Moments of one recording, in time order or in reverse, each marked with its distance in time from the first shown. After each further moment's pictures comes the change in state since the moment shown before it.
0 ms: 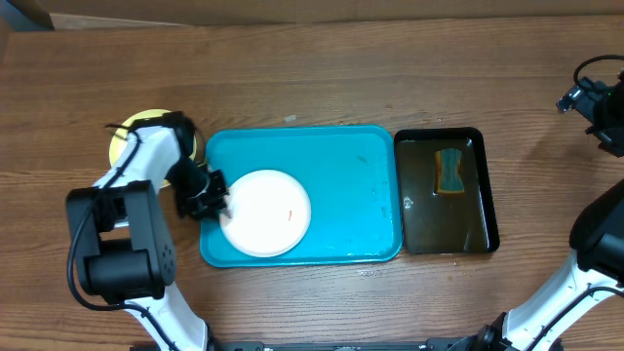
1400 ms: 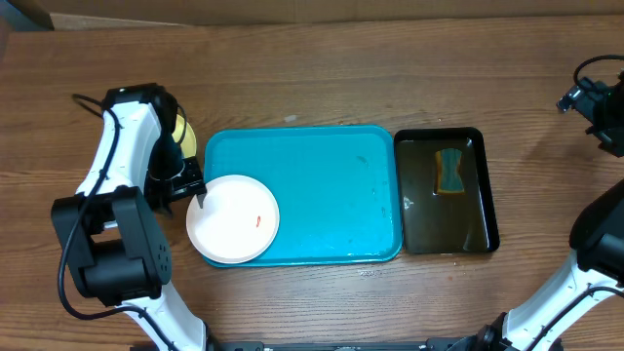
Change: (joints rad) left arm 0.068 0.000 0.251 -0.314 -0.299 -0.027; right arm 0.000 0.000 0.000 0.000 0.000 0.000
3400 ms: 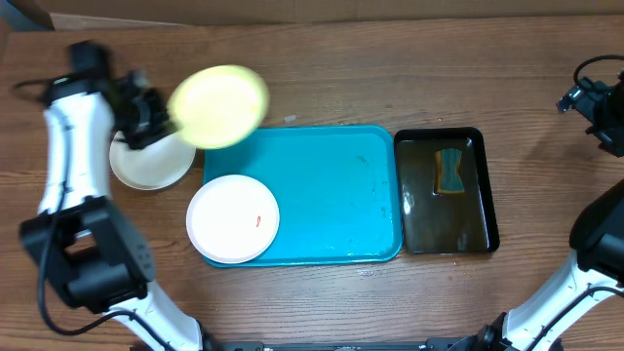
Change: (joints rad) left arm 0.193 -0.002 0.193 0.385 0.411 0.003; right arm 0.000 0.000 0.000 -0.001 0.000 0.000
